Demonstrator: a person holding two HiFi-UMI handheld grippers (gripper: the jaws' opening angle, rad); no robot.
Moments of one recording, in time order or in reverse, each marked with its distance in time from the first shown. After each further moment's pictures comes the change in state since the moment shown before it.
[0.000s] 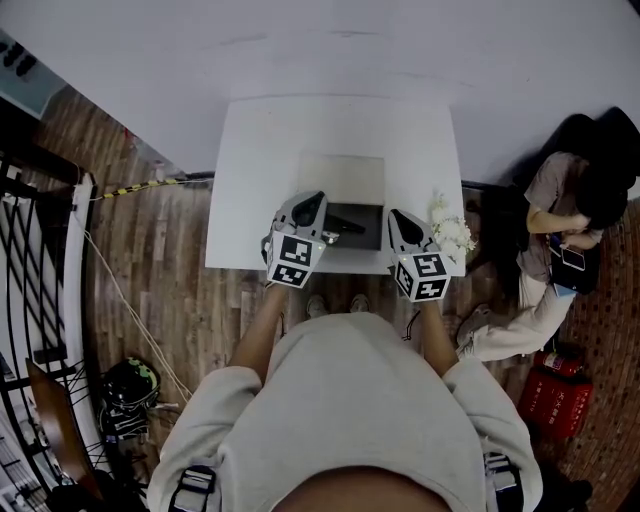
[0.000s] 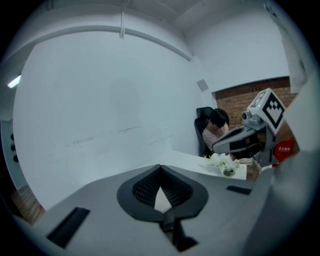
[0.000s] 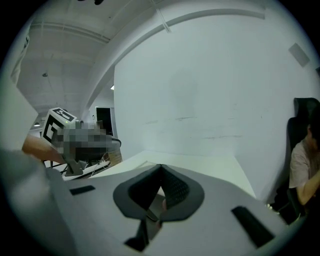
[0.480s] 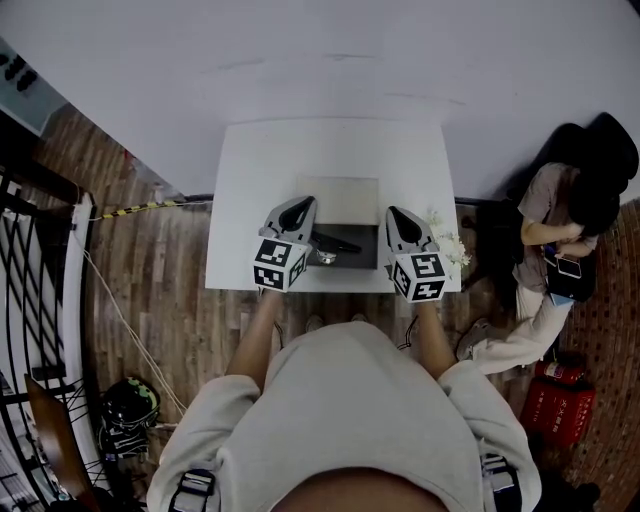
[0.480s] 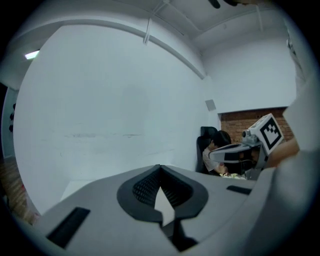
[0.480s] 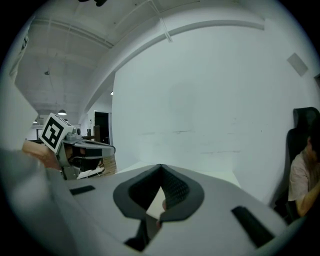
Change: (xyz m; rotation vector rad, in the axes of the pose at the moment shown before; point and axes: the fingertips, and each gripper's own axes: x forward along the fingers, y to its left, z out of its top) left arm 0.001 0.029 0.032 -0.214 -0.119 -0.056; right arm 0.011 -0.013 0.056 -0.031 -0.101 -0.039
